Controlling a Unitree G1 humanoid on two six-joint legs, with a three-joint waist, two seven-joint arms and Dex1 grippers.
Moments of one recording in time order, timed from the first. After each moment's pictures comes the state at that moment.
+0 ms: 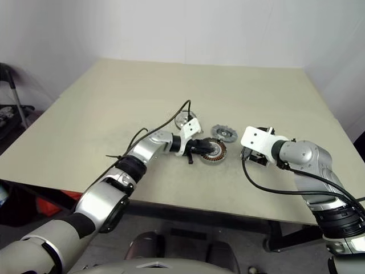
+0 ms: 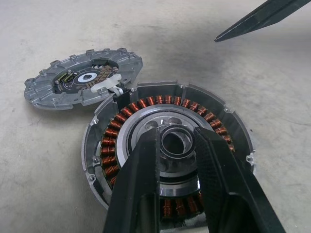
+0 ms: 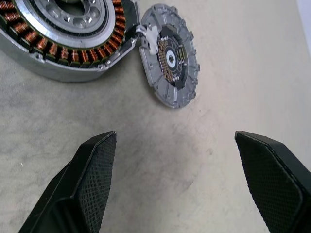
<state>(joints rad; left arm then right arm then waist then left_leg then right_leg) -0.89 0.00 -0.29 0.88 -0.01 0.11 -0.97 -0.25 -0.84 0.08 -0.24 -0.27 0.43 0.87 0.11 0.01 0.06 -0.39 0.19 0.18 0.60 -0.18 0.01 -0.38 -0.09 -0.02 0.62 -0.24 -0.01</state>
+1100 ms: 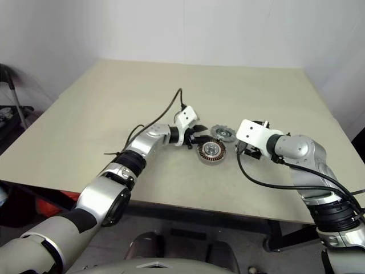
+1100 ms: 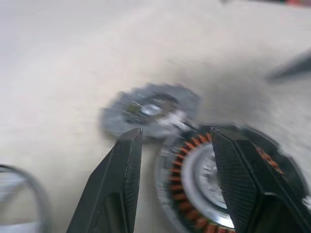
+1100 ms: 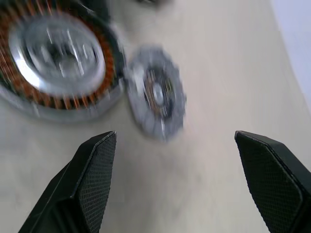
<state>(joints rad) -0.93 0.03 -0.15 0.88 -0.03 0.07 -0.87 -0.32 -0.77 0.11 -0.26 -0.21 0.44 0.86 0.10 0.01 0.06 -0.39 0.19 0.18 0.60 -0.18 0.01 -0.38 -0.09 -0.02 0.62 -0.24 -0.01</state>
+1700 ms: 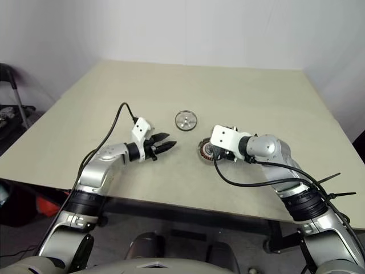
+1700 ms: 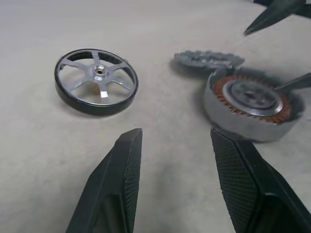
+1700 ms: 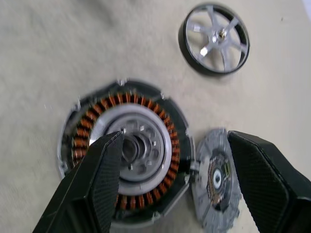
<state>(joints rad) -0.41 0.24 -0.07 0.10 -0.18 0.45 -0.77 -0.43 -0.69 0.29 -0.13 -0.22 0.37 0.87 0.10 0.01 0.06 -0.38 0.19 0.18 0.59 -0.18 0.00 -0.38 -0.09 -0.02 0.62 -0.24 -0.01</state>
